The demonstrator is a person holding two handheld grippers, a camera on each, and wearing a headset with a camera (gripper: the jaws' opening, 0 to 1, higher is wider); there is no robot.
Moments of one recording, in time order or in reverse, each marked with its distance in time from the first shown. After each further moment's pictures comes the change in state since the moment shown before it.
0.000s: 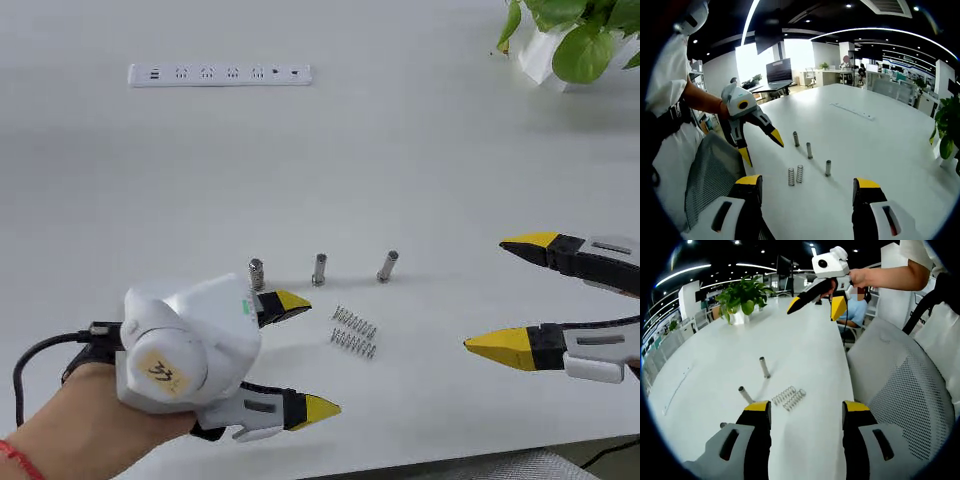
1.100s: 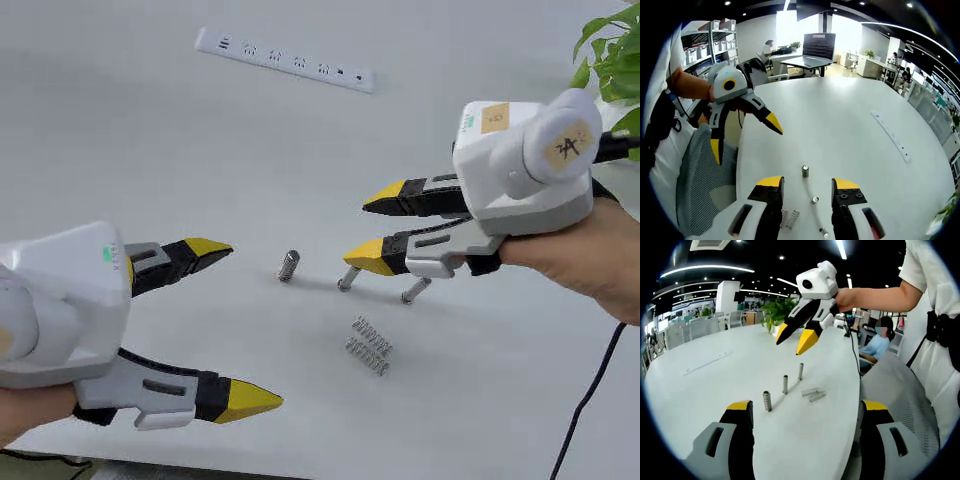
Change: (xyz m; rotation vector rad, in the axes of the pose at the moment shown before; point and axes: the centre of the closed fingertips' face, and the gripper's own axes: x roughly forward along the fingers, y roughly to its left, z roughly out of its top) left arm -0.105 0.032 -0.015 -0.248 -0.268 0.203; right arm 0.128 0.023 0.096 -0.289 0.219 0.190
